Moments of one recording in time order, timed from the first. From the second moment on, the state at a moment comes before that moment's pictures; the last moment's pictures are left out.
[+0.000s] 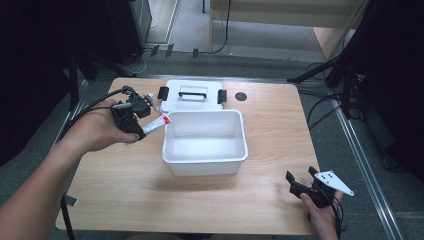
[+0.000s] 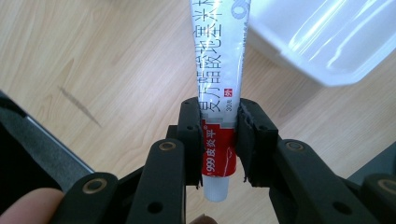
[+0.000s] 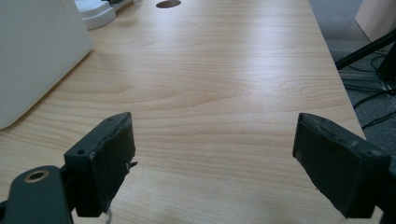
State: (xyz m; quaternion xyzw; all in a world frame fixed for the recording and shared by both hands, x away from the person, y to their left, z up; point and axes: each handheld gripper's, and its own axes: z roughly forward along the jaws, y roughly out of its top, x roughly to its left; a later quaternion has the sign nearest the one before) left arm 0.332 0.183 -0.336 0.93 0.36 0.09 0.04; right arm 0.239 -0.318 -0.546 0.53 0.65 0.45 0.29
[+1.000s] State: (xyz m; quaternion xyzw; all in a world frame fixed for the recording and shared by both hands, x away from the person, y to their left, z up) left arm 0.350 0.132 -0.350 0.97 0.22 0.11 0.08; right arm 0.239 -0.318 -0.546 0.53 0.66 0.45 0.29
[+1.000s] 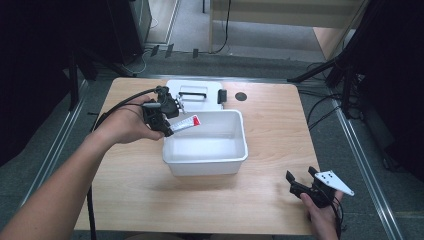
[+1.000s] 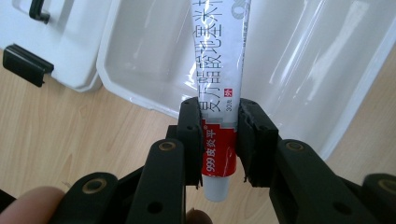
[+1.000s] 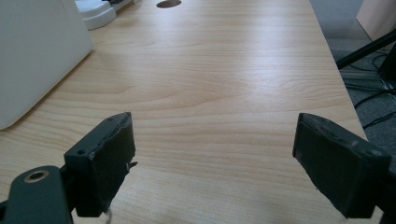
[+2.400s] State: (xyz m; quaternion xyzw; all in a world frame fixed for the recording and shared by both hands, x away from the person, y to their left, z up) left arm 0.362 0.101 -0.396 0.99 0.10 0.09 0.07; right arm 0.239 -0.319 -0.546 0.53 0.66 0.45 0.29
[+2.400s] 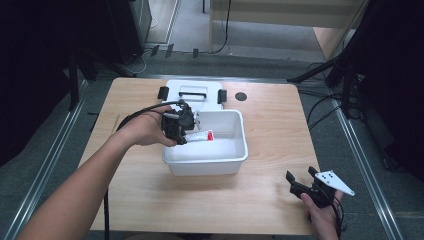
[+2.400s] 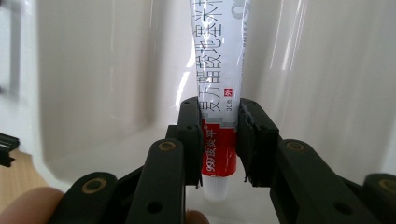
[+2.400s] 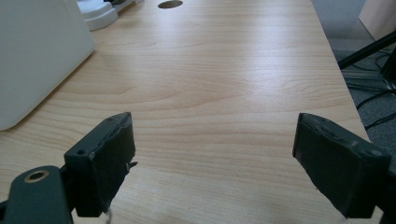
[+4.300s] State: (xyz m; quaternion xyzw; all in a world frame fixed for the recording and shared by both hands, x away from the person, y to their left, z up) left arm 0.374 0.076 -0.466 0.99 0.14 0.03 -0.03; right arm 0.239 -0.319 -0.546 0.53 0.65 0.46 0.28
